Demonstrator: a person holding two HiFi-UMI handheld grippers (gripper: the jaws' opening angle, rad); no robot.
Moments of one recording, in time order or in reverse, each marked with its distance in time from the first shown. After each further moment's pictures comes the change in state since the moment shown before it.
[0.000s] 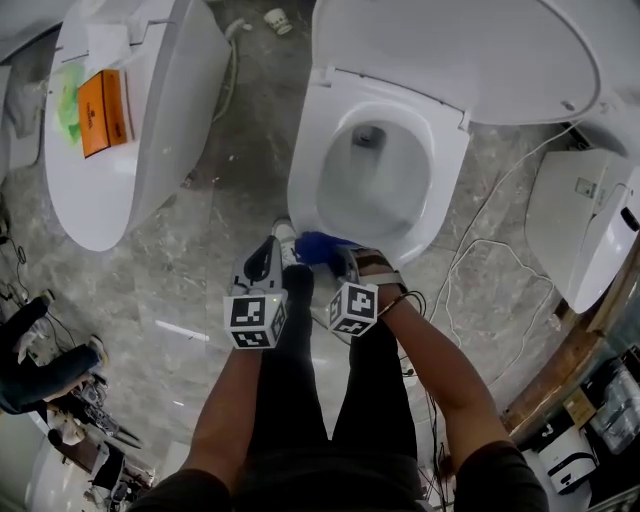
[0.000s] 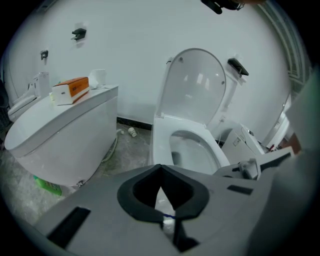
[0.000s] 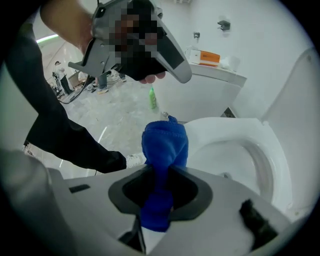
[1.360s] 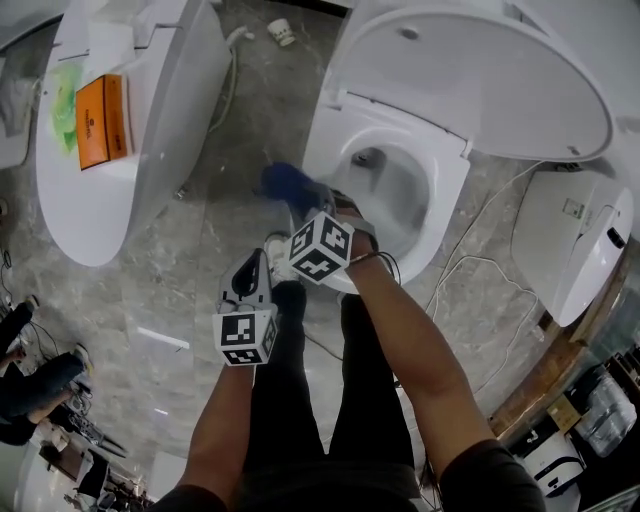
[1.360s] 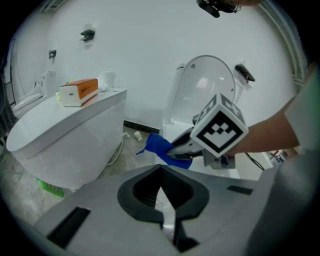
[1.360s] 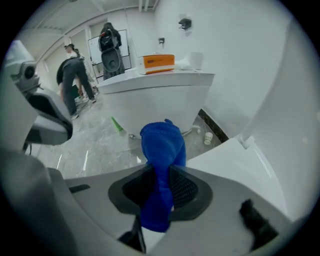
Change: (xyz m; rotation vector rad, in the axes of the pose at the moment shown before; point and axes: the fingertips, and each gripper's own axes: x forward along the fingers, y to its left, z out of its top) left arm 0.001 0.037 0.018 -0.041 -0.046 0.039; right arm 0.037 -0.166 0.106 0.264 -0.086 -0.120
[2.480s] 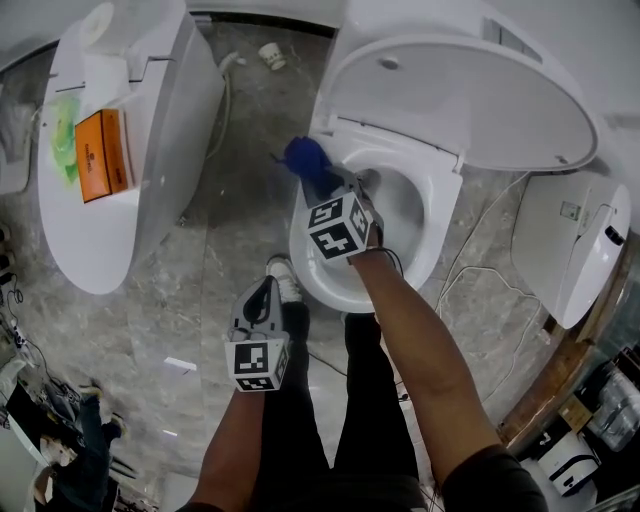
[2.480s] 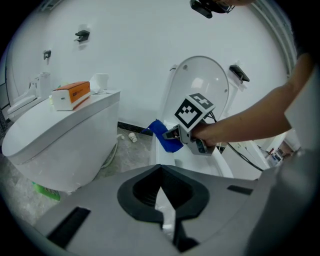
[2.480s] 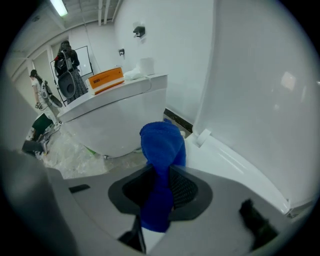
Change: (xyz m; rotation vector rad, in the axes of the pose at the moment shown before) left arm -0.002 -0.022 0.010 0.026 -0.004 -0.051; right arm -0.003 -0.105 0.005 0.343 -0.073 -0.173
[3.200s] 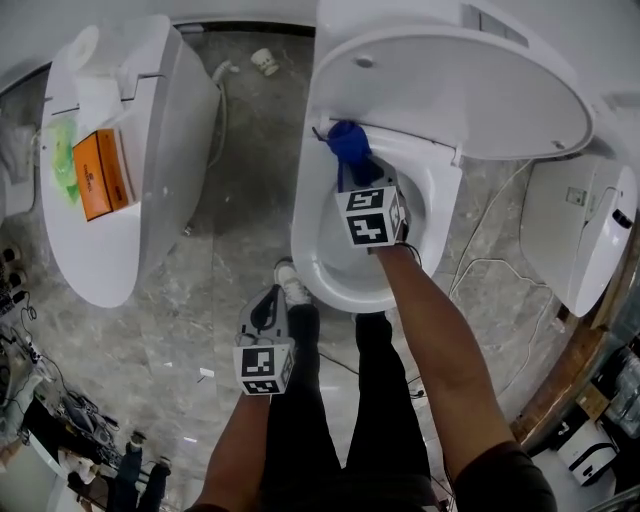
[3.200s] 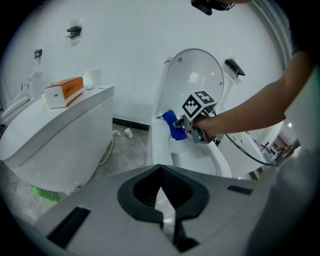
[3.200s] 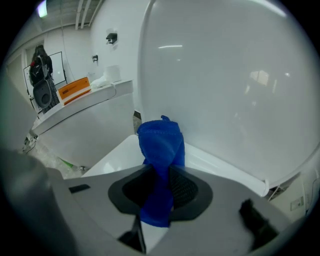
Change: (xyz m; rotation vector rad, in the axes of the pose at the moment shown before) left arm 0.003 -0.005 -0.016 0.044 0.057 -0.039; right arm -0.019 -0.089 -0.025 0.188 -0.047 -0.215
